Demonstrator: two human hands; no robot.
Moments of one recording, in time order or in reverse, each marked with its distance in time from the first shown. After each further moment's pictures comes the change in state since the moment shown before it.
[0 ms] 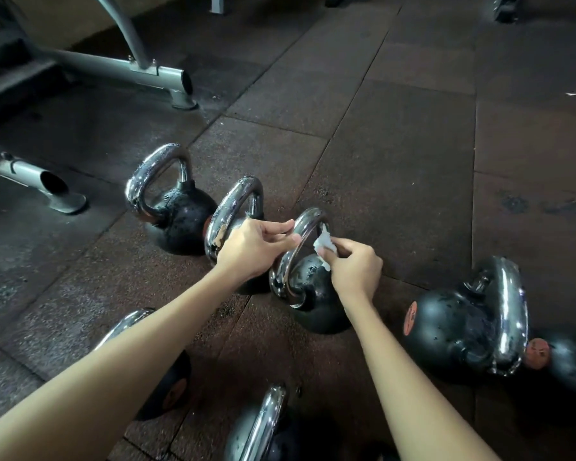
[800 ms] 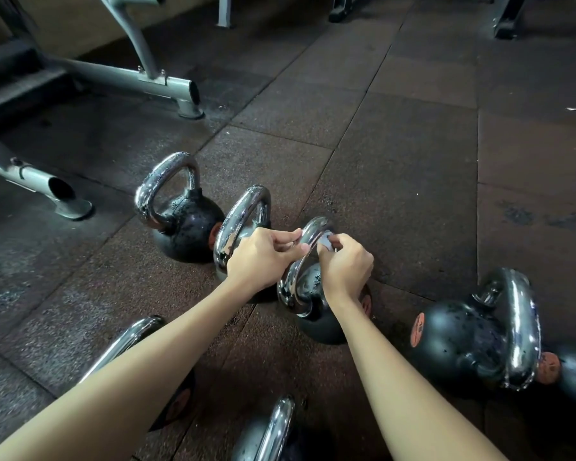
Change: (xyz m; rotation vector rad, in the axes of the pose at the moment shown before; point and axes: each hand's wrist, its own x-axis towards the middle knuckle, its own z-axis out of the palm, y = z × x) left_hand -0.007 0.003 -0.001 0.049 0.071 0.034; right_hand 0.005 -0.017 0.036 -0.062 0.195 -0.129
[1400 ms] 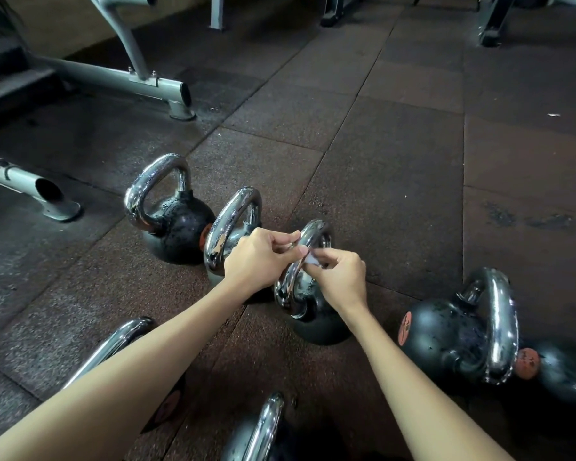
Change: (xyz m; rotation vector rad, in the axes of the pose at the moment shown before) left_hand -0.003 0.011 0.005 0.040 -0.001 0.025; right_hand 0.000 0.010 -0.041 0.187 -0.418 0.016
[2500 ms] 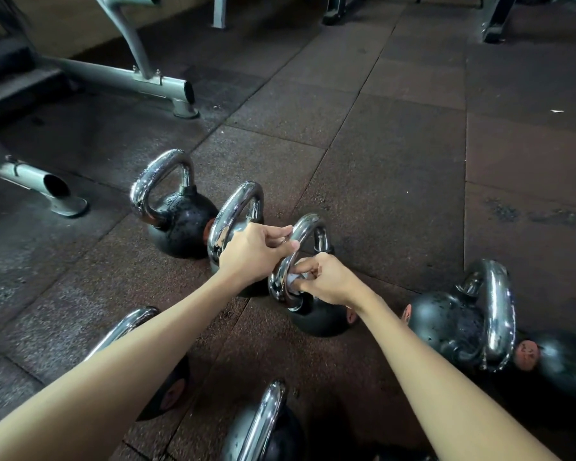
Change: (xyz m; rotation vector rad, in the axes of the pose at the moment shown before) left_hand -0.002 -0.016 -0.005 -0.024 -0.003 -0.001; right_hand 0.004 -0.002 -0.005 -0.175 -0.658 -0.142
